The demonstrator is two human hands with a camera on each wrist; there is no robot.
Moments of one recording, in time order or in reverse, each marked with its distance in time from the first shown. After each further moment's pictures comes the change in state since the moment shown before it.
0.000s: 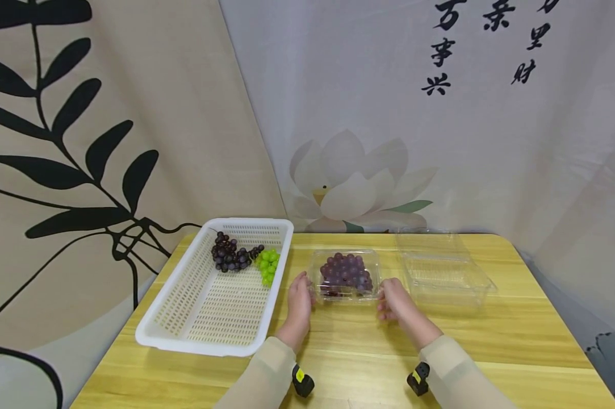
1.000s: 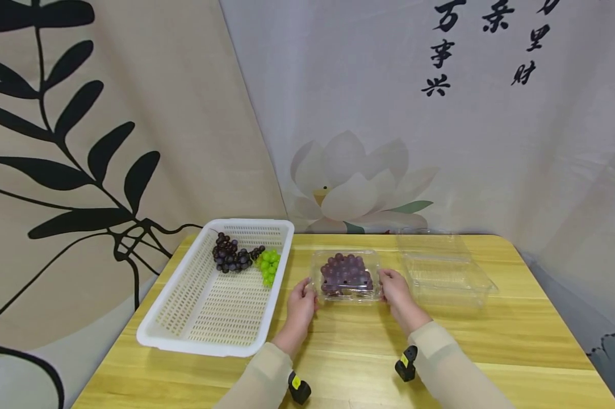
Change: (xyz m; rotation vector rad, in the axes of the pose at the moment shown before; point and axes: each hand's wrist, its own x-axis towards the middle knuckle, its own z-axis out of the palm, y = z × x) left_hand -0.011 -0.004 -0.005 0.113 -0.020 0.049; right_hand 0.023 -0.006 0.001 0.081 0.102 -0.064
